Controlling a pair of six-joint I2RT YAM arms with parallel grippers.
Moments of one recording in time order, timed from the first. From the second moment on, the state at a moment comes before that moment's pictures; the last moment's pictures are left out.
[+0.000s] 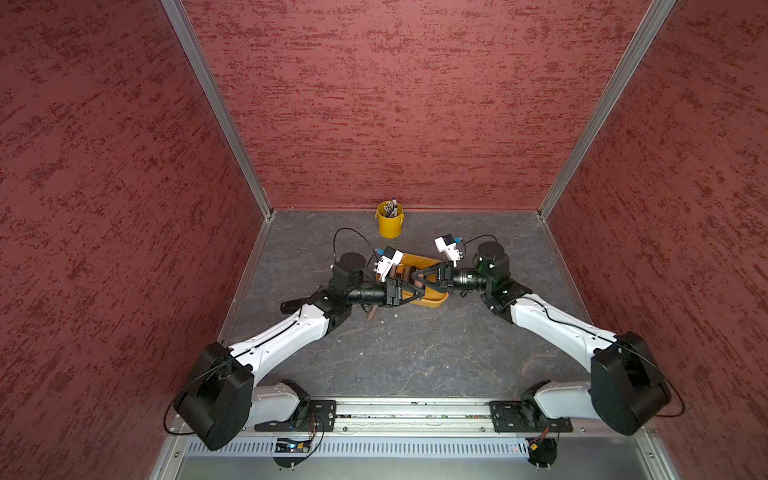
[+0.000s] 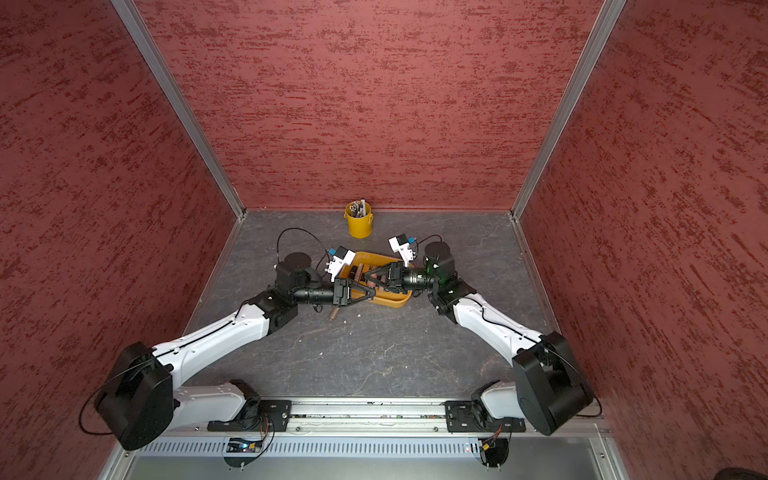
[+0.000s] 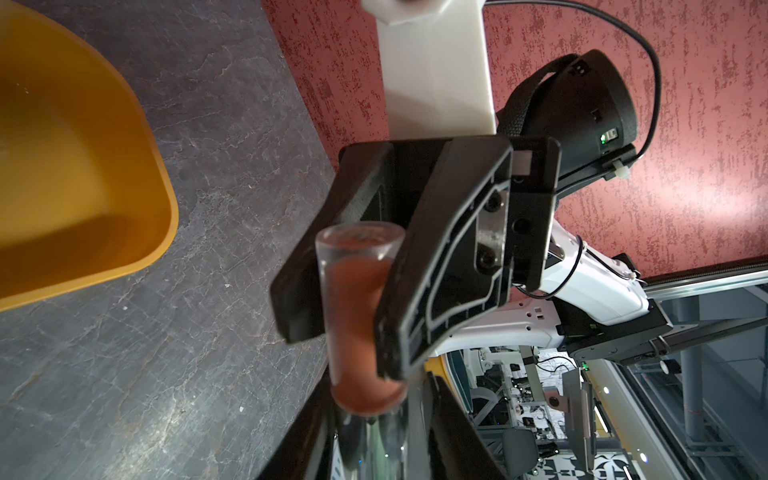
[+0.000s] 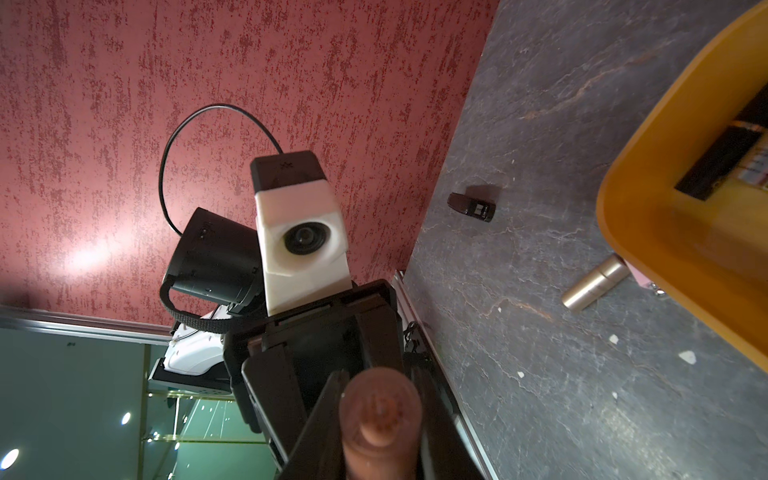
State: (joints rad) left arm -0.59 1.28 0.76 0.23 0.86 -0.91; right arm 0.48 1.36 0.82 0.34 -0.94 1.06
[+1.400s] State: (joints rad) left arm -0.51 1.05 0.79 -0.67 0.13 -0.59; right arm 0.43 1.86 1.40 -0.59 -0.26 0.55
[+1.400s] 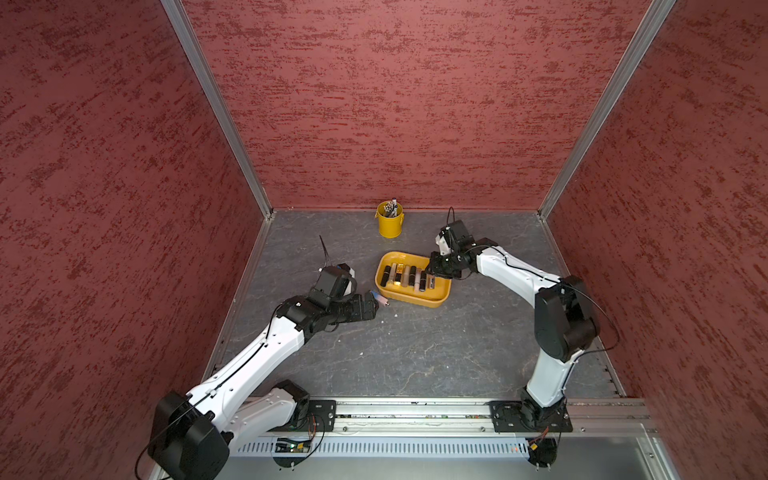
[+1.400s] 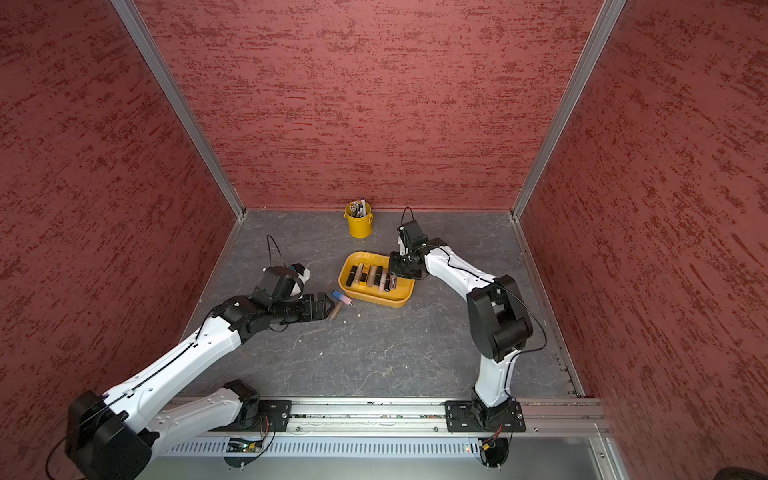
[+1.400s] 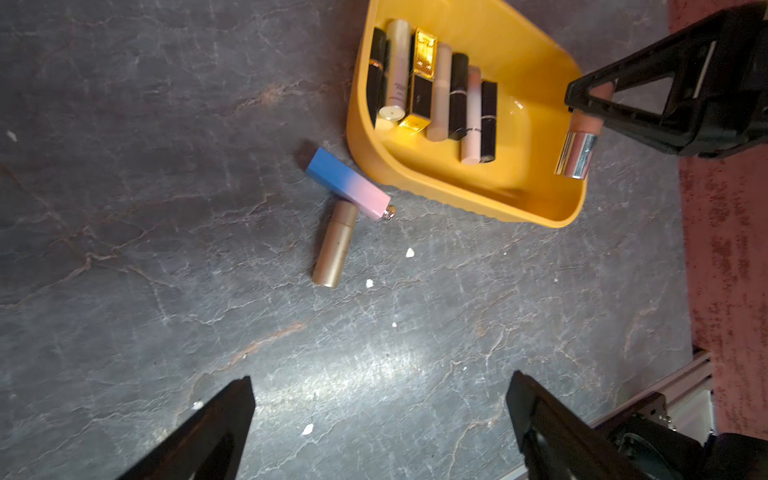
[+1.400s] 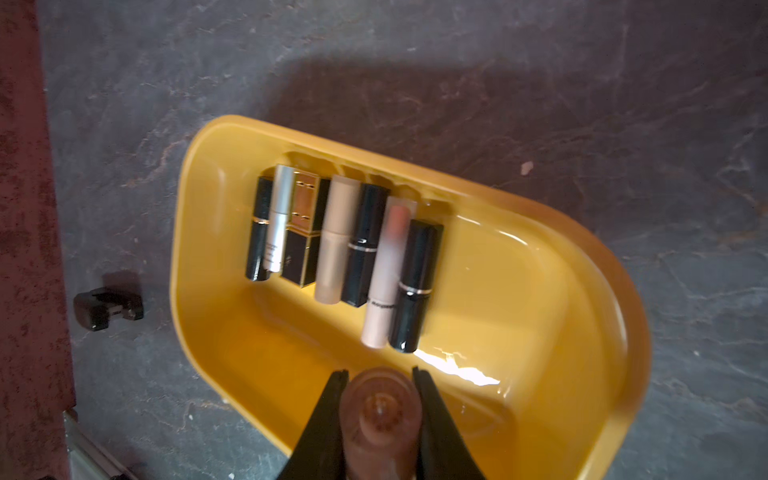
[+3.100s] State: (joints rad) left arm -0.40 1.10 0.67 -0.58 0.32 -0.58; right arm 0.40 2.06 1.46 -0.52 -0.28 0.59
